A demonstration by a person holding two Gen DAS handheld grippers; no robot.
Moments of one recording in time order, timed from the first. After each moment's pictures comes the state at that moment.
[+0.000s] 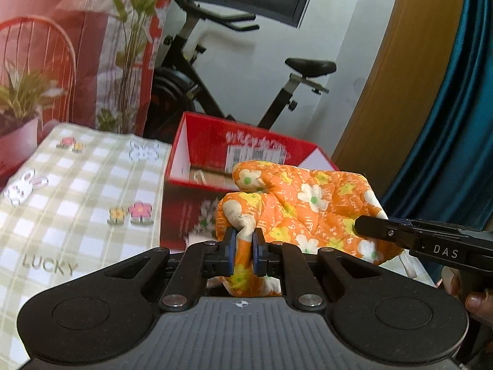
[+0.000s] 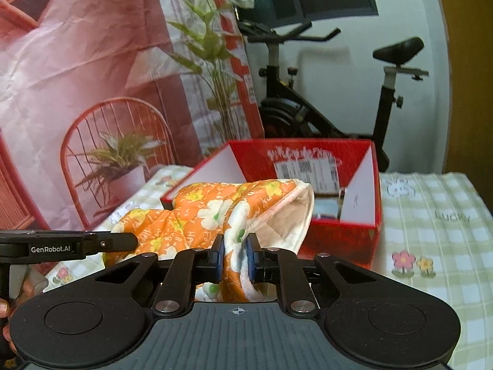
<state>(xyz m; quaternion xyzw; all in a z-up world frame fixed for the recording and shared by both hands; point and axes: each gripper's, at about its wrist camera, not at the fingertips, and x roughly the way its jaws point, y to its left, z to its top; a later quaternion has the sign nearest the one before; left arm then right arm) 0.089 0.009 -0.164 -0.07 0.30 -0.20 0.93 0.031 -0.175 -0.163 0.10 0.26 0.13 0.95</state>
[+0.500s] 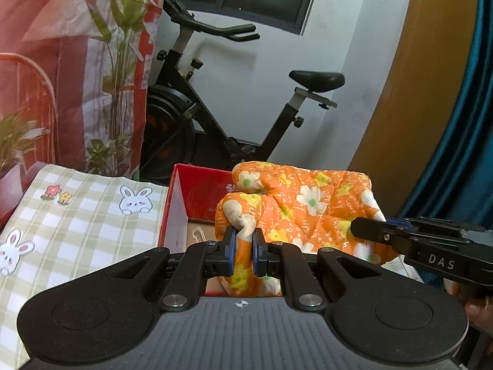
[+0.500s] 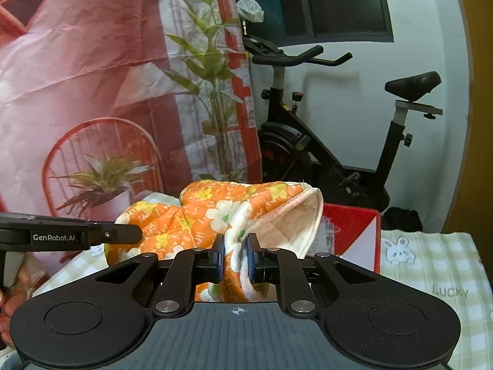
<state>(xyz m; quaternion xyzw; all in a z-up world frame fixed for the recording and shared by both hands) 0.191 -0.023 -0.128 -0.05 0.30 -0.20 0.93 0.137 -0.192 -0.124 0.07 0.25 0.12 0.96</state>
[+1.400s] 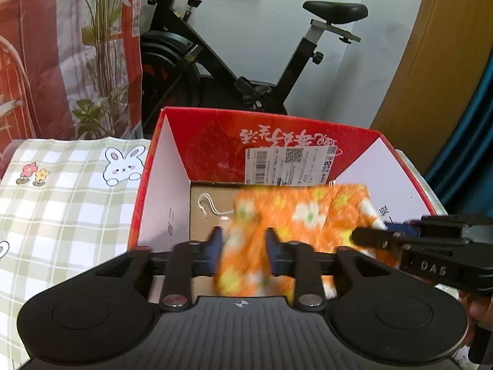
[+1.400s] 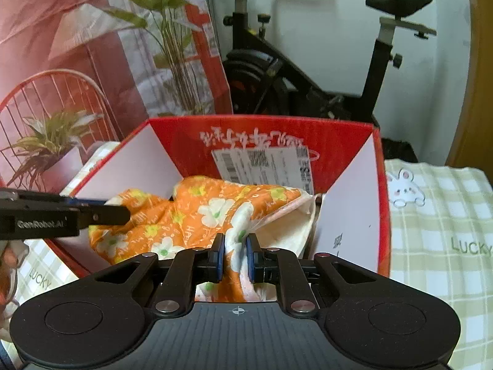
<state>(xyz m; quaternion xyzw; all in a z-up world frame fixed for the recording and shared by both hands) 0.267 -0.048 -0.188 0.01 0.39 -0.19 0.90 0.222 -0.211 -0.227 0.09 0.38 0.10 0.92</state>
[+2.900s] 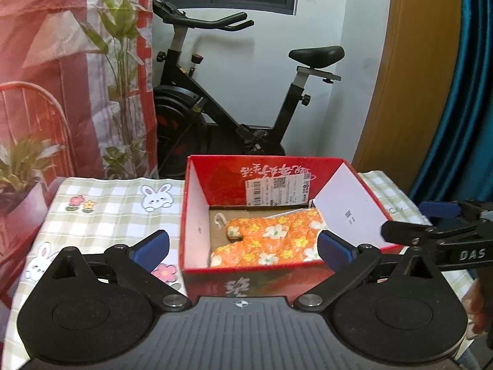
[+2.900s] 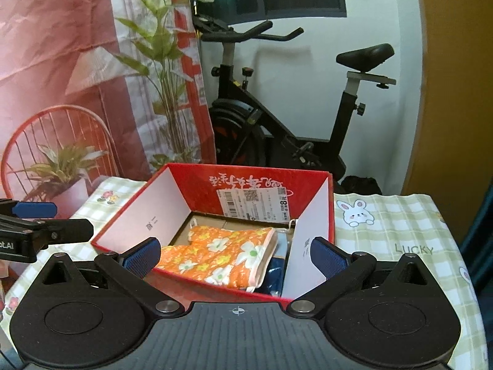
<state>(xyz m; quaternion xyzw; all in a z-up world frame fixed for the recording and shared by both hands) 0.157 -0.025 -0.120 0.04 0.31 -0.17 0.93 0.103 -0.199 -0.139 0.08 0.29 0.04 0.95</state>
